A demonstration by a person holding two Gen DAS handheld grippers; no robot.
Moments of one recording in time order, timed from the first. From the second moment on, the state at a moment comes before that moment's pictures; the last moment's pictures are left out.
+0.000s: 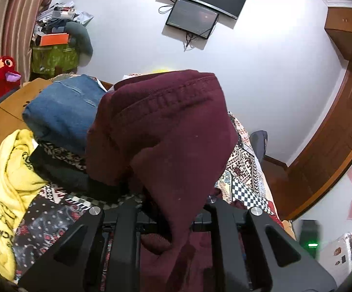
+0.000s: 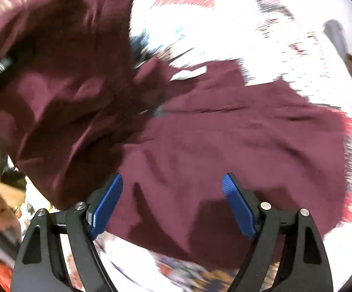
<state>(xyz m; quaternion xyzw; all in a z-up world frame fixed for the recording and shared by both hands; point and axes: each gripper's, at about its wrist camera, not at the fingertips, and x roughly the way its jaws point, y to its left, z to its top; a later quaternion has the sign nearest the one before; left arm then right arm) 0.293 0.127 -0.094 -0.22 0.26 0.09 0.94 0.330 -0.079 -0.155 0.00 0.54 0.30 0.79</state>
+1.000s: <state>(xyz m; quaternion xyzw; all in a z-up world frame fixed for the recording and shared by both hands) 0.345 -0.096 -0.172 0.05 0.44 -0.17 0.88 0.319 -0.239 -0.193 0.05 0.57 0.16 0.81</state>
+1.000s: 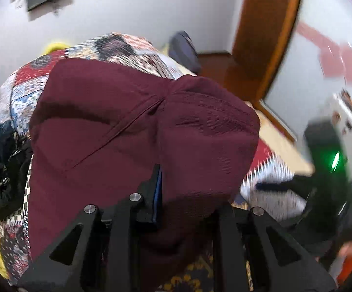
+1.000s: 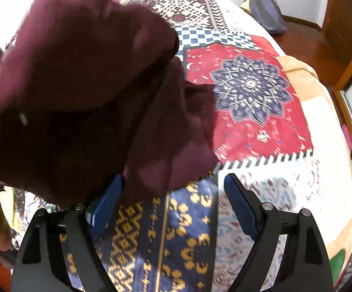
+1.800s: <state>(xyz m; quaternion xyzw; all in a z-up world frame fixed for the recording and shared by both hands) 0.298 -0.083 -0.136 0.07 0.49 -0.19 0.85 0.291 -0.268 -0.108 0.07 0.47 0.14 0.87</state>
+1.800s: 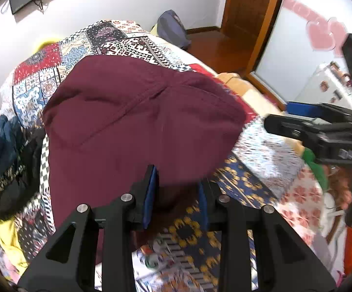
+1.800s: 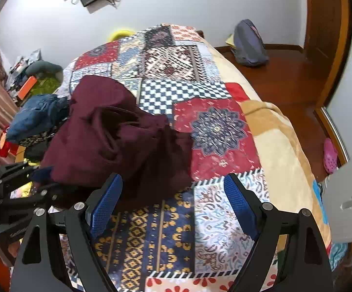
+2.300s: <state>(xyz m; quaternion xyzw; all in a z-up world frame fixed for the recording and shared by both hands) 0.293 0.049 -0.115 -0.01 0.43 -0.07 0.90 0.333 -0.180 -0.095 0.03 0.46 0.23 0.86</state>
